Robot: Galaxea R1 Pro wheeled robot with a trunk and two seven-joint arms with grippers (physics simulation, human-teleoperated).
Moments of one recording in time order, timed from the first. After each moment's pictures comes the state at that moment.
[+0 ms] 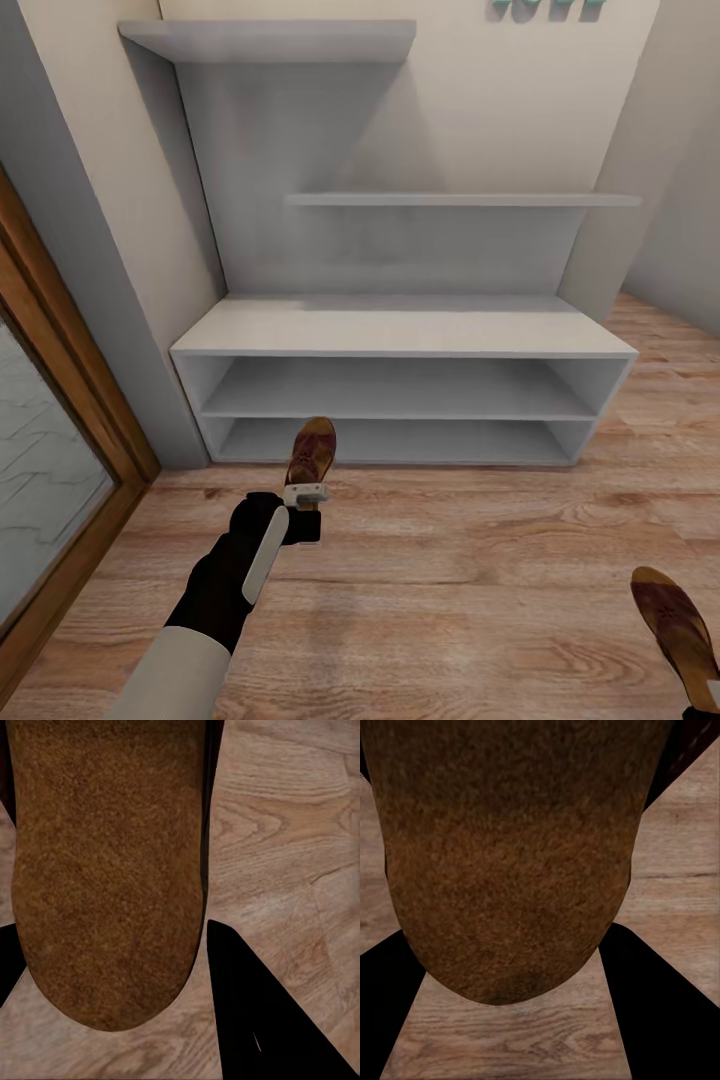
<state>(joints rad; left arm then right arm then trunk) -0.60 -0.17 -0.12 -1.11 0.23 1.00 0.23 -0.47 -0.44 -0.07 -0.02 0.02 -0.22 -0.26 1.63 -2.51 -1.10</state>
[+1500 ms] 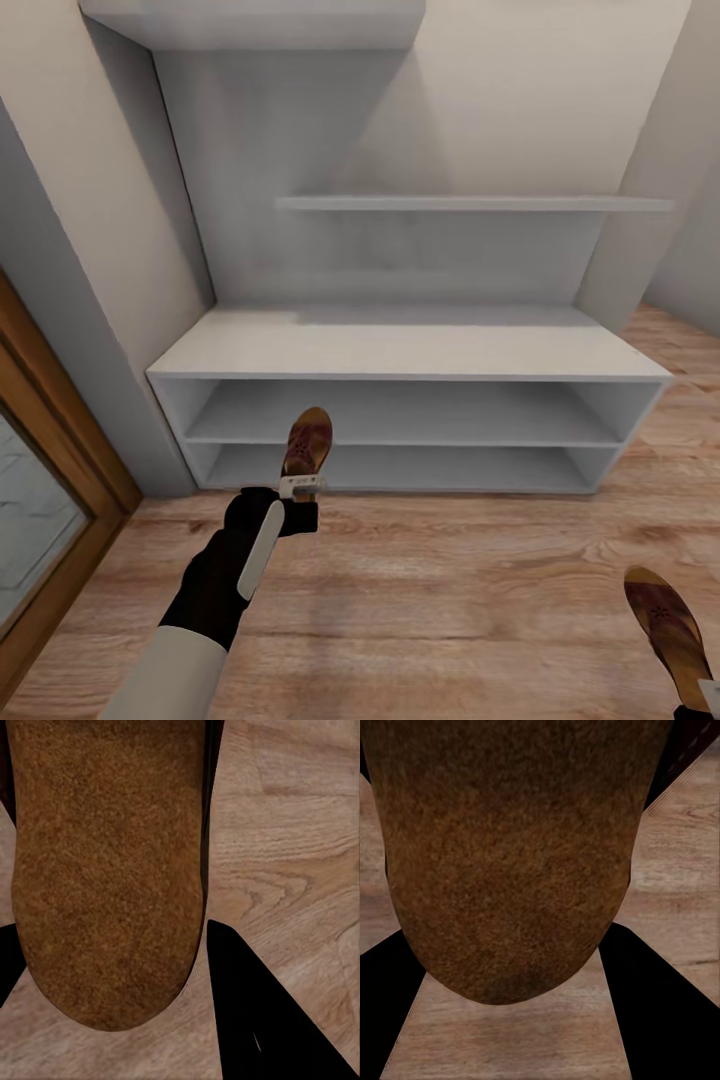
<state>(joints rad) -0.60 -0.16 -0.11 -1.15 0.23 1.00 0.23 -0.47 -0.42 -0.07 -0.02 0.02 -0.22 -0.26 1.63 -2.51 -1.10</state>
